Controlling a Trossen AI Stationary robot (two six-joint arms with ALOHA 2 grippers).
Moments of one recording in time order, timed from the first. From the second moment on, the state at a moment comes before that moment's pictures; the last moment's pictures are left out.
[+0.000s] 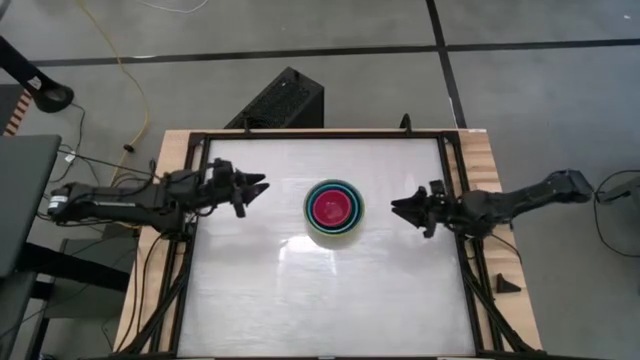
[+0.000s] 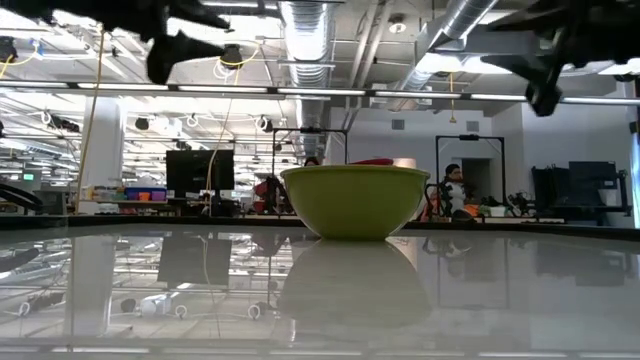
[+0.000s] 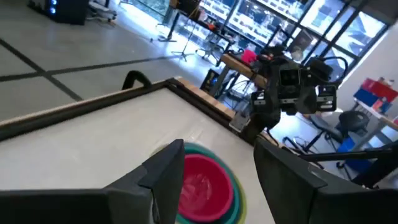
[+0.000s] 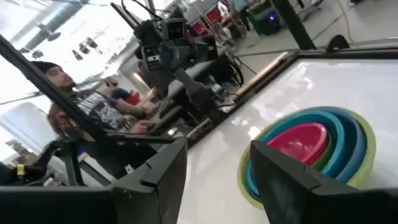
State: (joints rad) left arm 0.05 0.69 0.51 0.18 -0.31 -0.49; right arm 0.27 0.46 0.23 0.27 0.42 0.69
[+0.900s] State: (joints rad) left arm 0.01 0.37 0.23 0.24 -0.43 -0.64; right arm -0.16 1.42 0.33 1.04 -0.16 0.77
